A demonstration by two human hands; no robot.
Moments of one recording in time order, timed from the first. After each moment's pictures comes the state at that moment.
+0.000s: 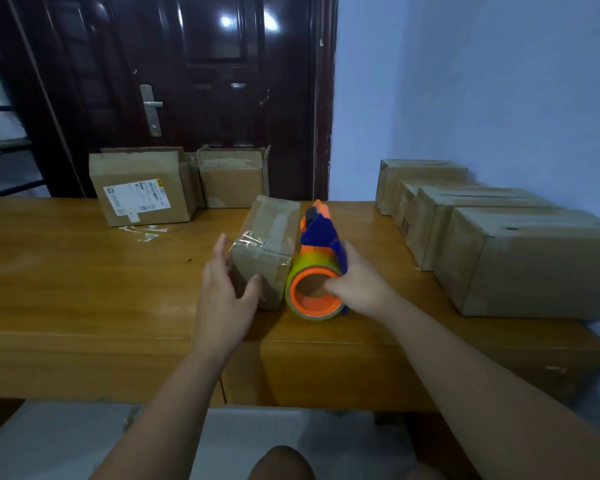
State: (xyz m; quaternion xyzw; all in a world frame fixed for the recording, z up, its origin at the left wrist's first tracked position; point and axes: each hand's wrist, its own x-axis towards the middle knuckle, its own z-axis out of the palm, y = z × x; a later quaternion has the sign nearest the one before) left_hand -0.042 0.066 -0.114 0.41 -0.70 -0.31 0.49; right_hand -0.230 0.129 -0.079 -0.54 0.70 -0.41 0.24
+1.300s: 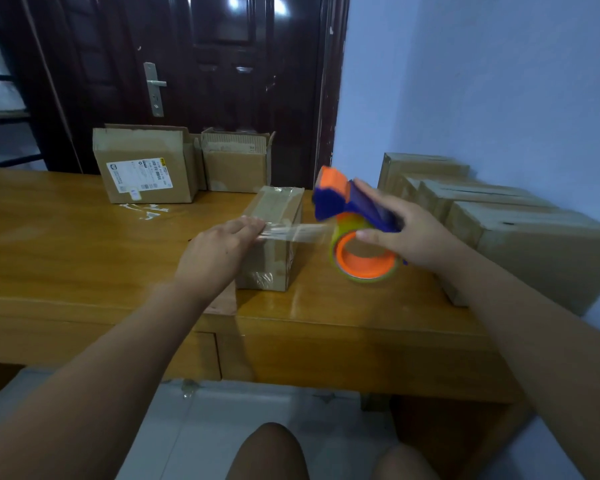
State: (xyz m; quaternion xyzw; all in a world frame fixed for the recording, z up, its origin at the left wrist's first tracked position) left_hand -0.025 0.042 -0.079 0.31 -0.89 0.16 0.28; right_hand -0.284 0.165 -0.031 -0.69 0.62 -0.36 0.11
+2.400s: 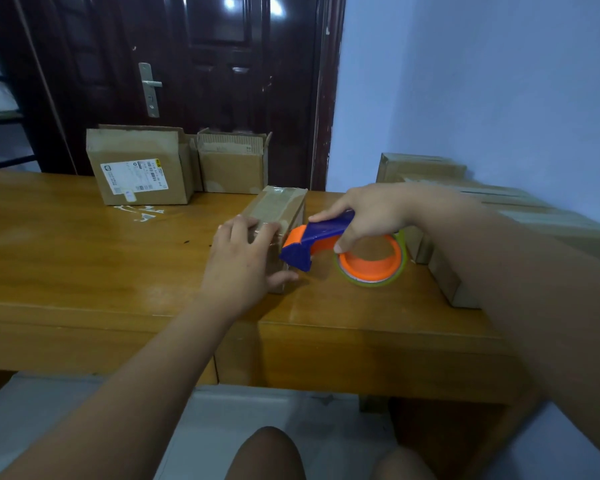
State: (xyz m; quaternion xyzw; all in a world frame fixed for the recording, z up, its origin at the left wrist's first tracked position) left_hand -0.058 0.062 -0.087 0.44 -0.86 0.05 0.24; right_hand -0.243 0.127 0.029 -0.72 0.69 0.04 0.09
